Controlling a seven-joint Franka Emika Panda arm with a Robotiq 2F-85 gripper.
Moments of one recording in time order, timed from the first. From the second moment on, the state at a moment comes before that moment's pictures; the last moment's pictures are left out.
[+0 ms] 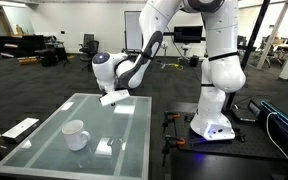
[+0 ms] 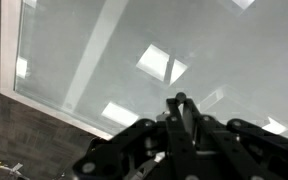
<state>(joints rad) 0.04 0.24 0.00 -2.29 -0.71 2.49 1.60</state>
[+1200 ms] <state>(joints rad) 0.10 0.07 -0.02 -2.33 -0.71 2.53 1.64</state>
